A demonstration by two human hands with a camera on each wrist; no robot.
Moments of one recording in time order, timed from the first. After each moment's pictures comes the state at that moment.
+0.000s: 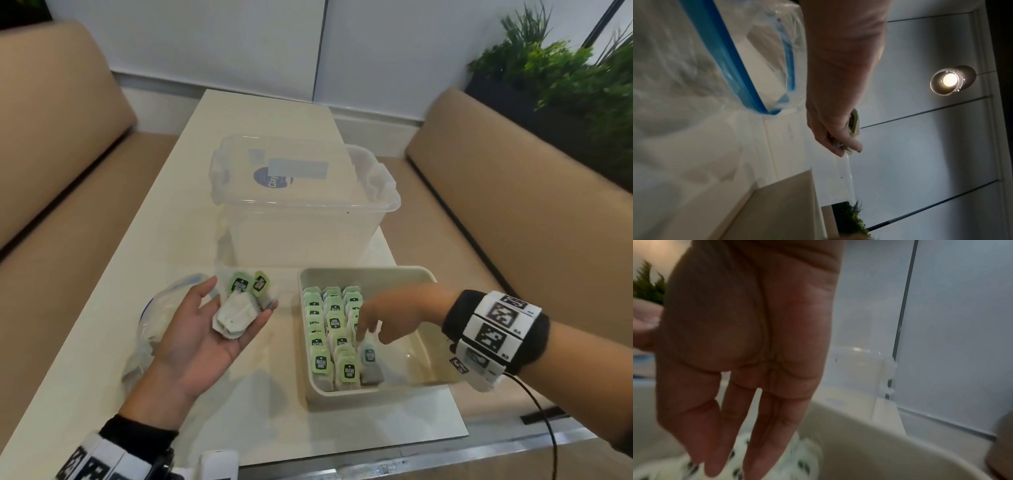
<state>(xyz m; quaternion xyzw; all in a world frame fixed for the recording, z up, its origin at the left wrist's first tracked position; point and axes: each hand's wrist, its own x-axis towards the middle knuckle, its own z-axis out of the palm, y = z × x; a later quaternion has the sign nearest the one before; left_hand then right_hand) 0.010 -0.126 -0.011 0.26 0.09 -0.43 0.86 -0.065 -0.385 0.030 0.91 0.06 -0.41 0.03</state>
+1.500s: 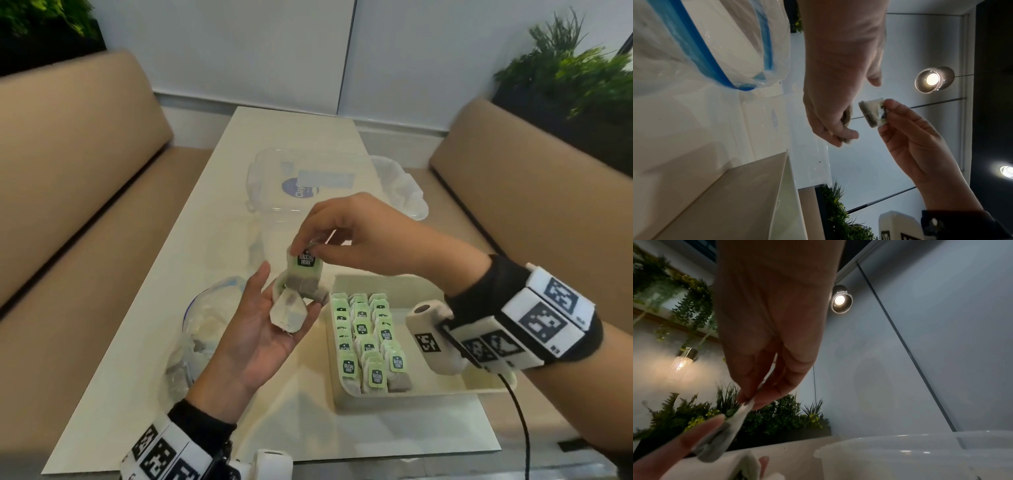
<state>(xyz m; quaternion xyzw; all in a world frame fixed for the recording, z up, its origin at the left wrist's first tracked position) -0.007 -0.140 0.010 0.23 0.04 -0.44 0.87 -0.027 -0.303 0.121 0.94 0.18 0.03 -0.28</state>
